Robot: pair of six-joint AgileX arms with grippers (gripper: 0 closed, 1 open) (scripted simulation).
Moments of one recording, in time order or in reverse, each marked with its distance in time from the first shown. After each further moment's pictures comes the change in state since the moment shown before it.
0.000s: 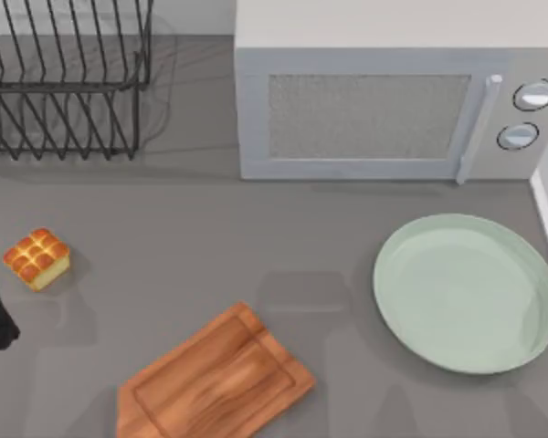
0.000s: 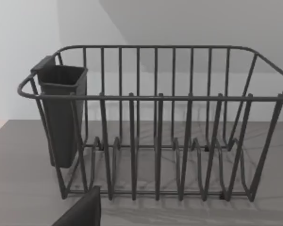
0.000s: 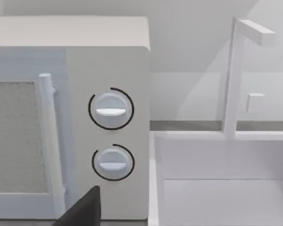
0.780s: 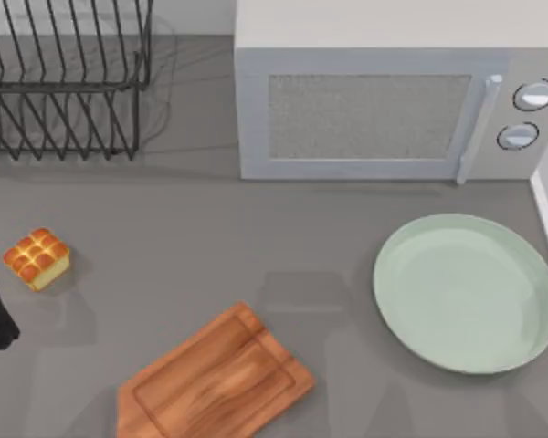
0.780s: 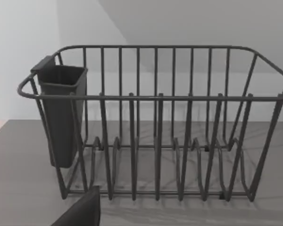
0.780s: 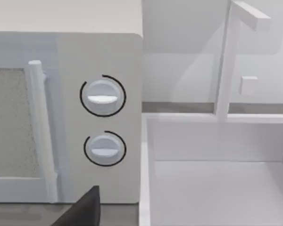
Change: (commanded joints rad) left arm 0.000 0.000 0.000 0.000 0.000 0.000; right arm -0.018 0.104 0.094 -0.065 0.000 -0.017
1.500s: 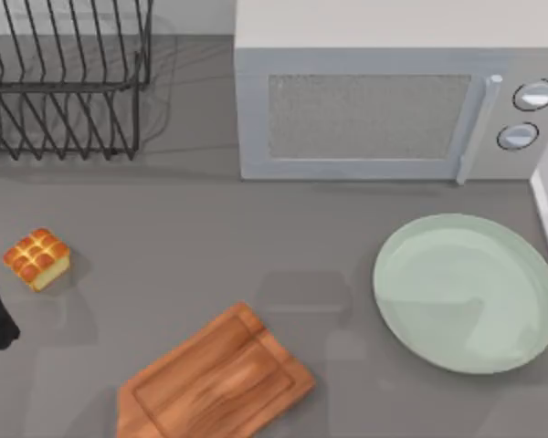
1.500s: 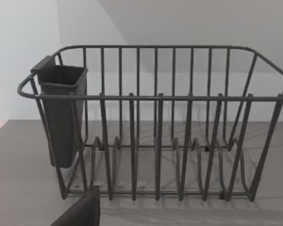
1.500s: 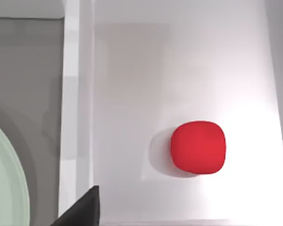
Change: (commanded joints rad) left arm 0.000 0.000 0.000 0.000 0.000 0.000; right arm -0.150 1.091 0.796 -0.550 0.001 -0.141
